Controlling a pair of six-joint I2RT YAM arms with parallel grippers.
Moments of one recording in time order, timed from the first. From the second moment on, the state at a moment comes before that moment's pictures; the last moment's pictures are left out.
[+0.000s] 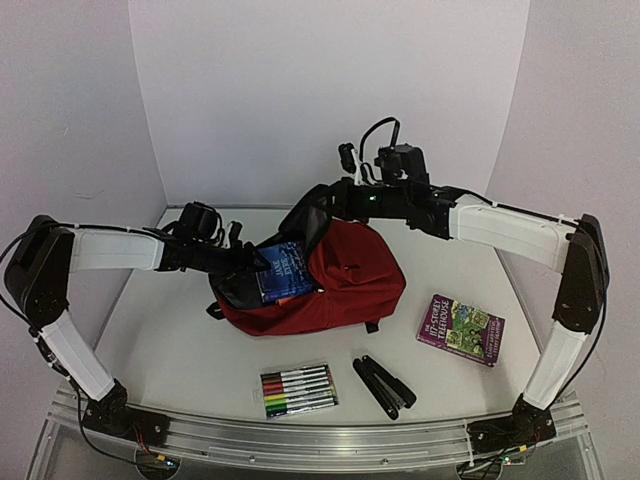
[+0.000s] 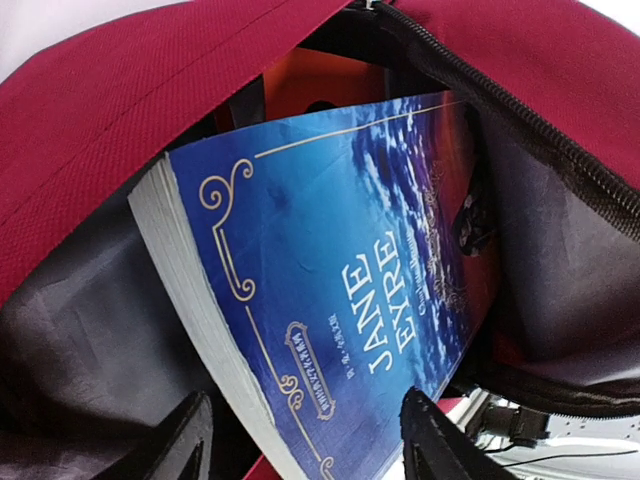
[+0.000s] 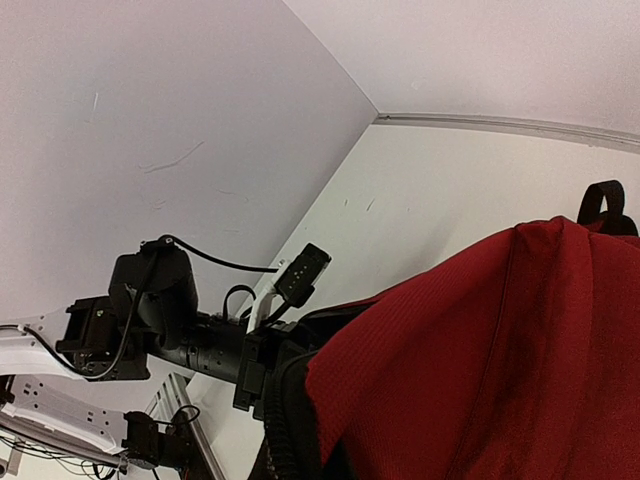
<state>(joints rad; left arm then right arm) -0.51 1.63 0.98 -0.09 0.46 -0.75 0.74 1.80 1.54 -0.04 -0.35 0.60</state>
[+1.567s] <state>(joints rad) -0.56 1.59 1.07 -0.05 0.44 -0.71 0.60 1.68 1.31 0.01 -0.25 0.66</state>
